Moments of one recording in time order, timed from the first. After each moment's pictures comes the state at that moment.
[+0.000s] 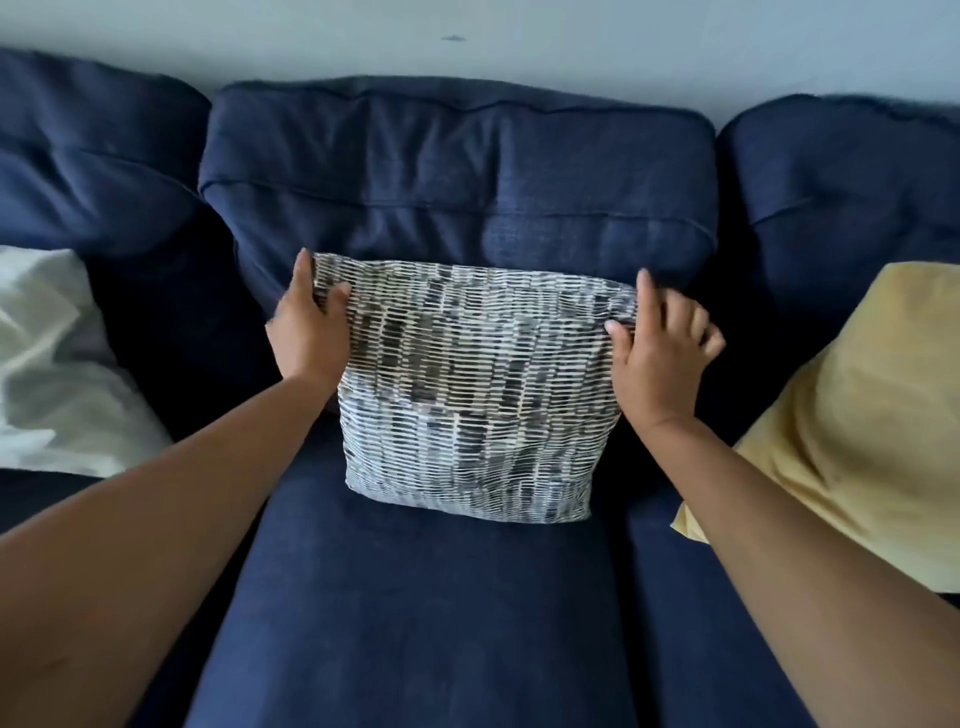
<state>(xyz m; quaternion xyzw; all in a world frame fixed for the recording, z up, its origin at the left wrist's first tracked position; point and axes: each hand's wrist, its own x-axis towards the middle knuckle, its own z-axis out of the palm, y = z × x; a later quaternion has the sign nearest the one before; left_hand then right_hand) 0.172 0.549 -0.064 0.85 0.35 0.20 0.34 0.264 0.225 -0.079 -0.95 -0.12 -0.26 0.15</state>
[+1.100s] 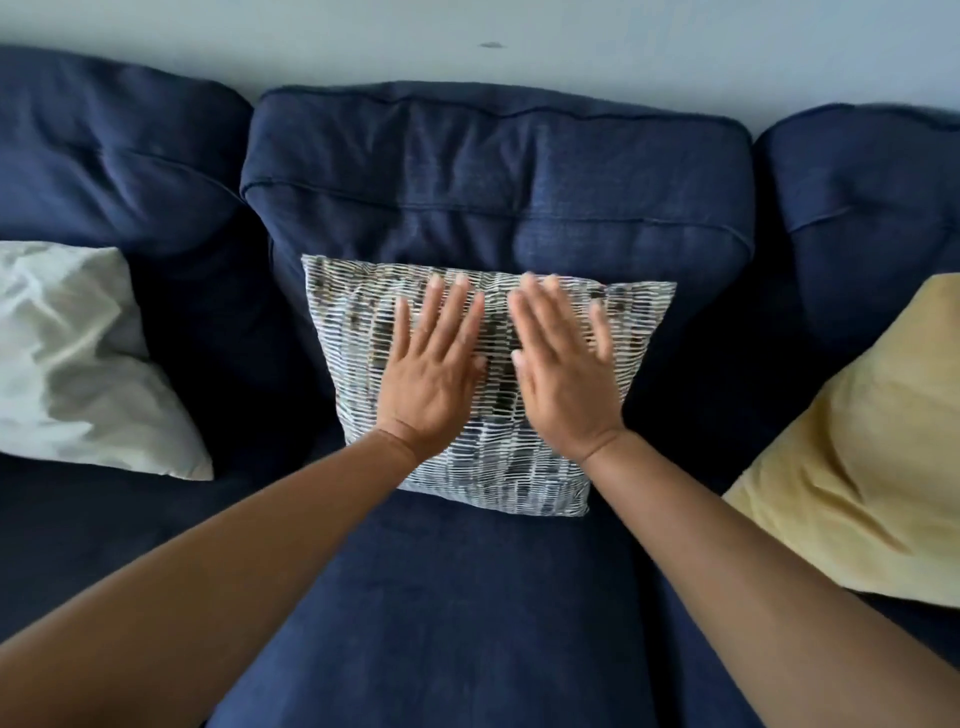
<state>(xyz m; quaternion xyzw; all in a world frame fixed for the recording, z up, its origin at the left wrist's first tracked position) 0.149 0.480 -0.085 0.97 -0.01 0.23 0.08 0.211 0.309 -0.067 -0.89 -0.37 -0.24 0.15</state>
